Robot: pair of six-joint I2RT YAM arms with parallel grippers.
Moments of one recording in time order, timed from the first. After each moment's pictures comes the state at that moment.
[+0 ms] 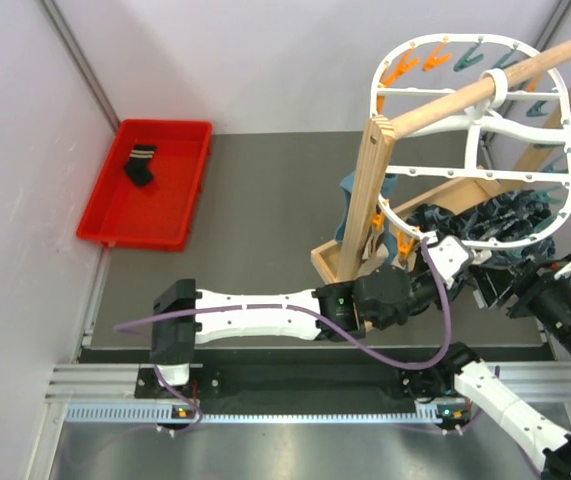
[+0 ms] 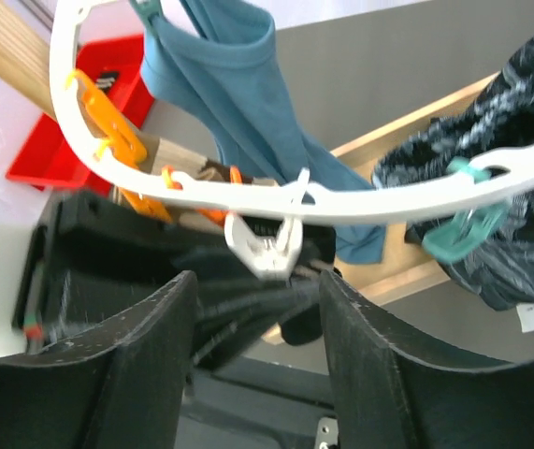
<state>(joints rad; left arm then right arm) -1.46 1.83 1.61 0.38 -0.35 -0.06 0.48 0.53 1.56 -1.26 0.16 0.41</state>
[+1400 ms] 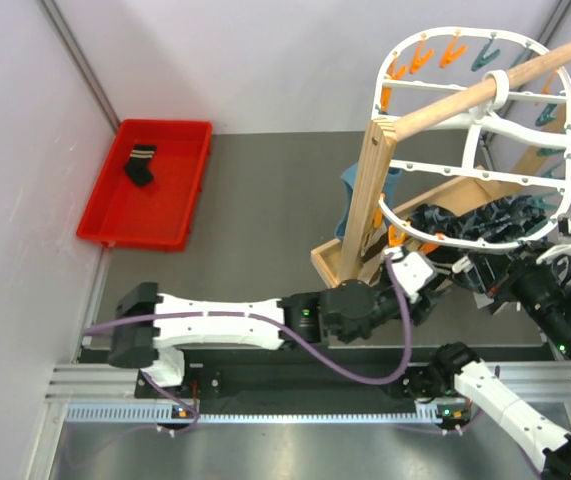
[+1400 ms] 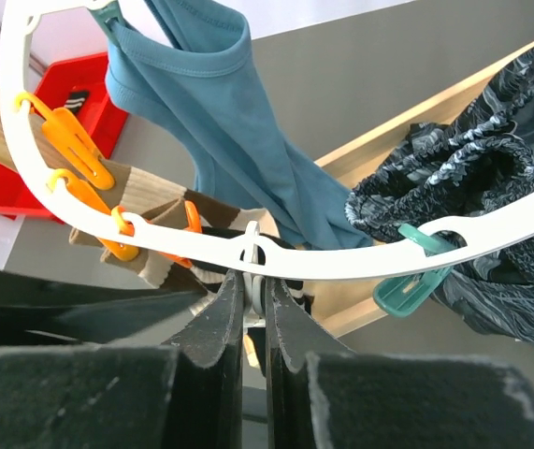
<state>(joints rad) -1.50 1.66 1.39 0.37 -0.44 -0.03 0.48 0.53 1.43 -1.14 0.24 0.43</state>
